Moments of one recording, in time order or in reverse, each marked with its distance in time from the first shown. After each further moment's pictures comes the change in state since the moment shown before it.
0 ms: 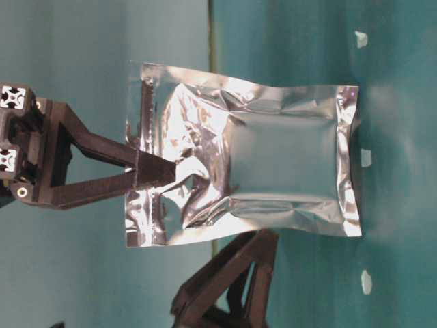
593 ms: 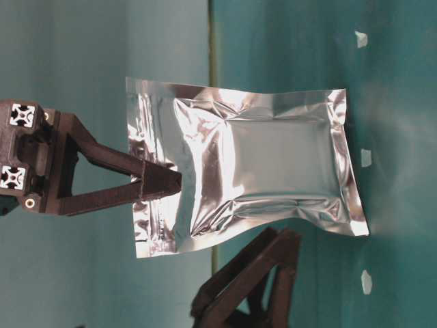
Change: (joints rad) left arm -0.021 0.040 0.026 0.000 -0.083 -0.029; right arm -0.003 0.012 -0.002 0.000 -0.028 0.046
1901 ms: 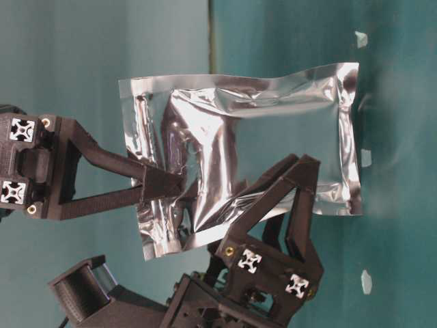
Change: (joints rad) left arm 0.003 0.161 -0.190 0.000 0.052 -0.003; right arm -0.003 0.002 0.002 0.008 -0.014 0.060
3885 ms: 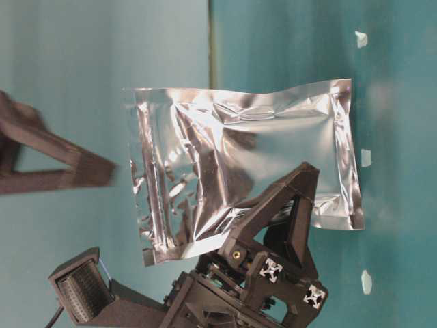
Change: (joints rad) left arm -0.005 -0.040 -0.018 0.000 0.190 0.146; right arm -0.006 -0.161 0.075 -0.057 -0.051 0.069
